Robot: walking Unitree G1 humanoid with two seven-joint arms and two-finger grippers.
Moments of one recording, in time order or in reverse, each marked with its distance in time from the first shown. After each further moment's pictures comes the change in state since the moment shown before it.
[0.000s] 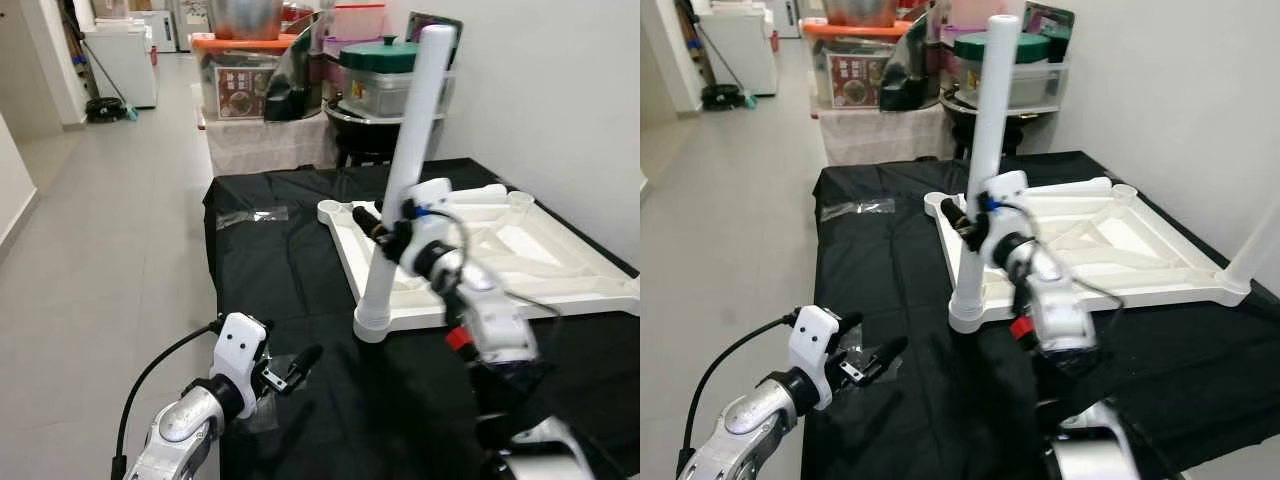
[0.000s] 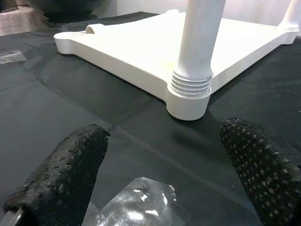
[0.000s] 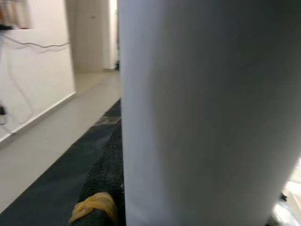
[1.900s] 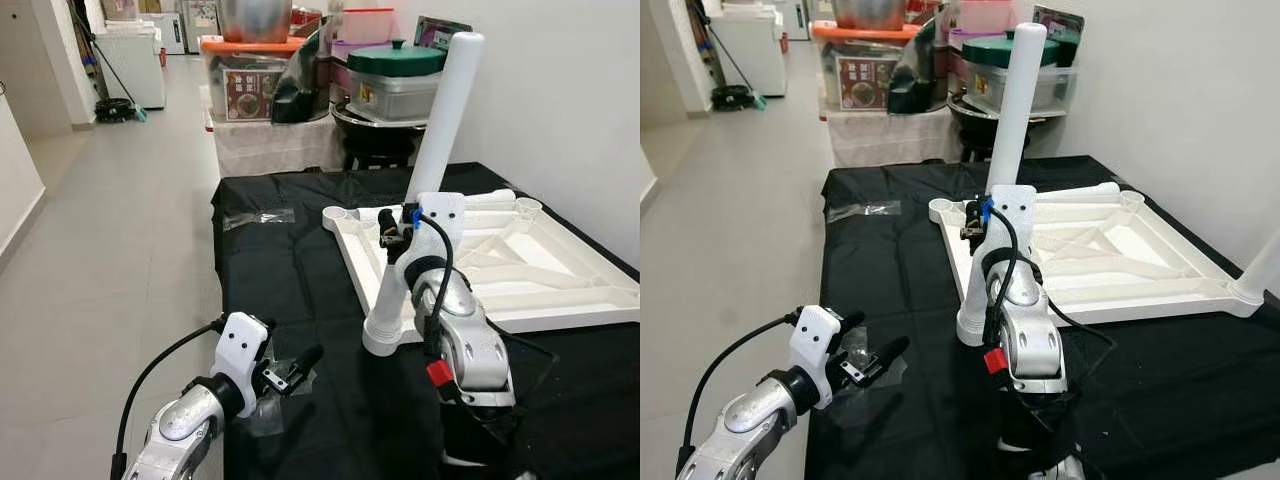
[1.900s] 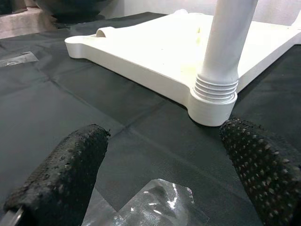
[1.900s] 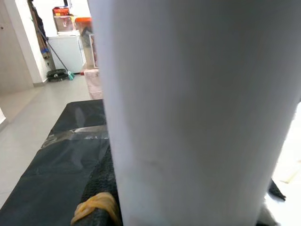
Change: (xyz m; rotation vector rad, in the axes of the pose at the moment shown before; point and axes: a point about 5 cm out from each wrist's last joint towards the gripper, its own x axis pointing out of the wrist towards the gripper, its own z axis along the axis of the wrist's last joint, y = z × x) left arm 0.002 0.001 0.002 0.012 -0.005 -0.005; right arm -0.018 0.008 0.010 0.100 0.020 -0.322
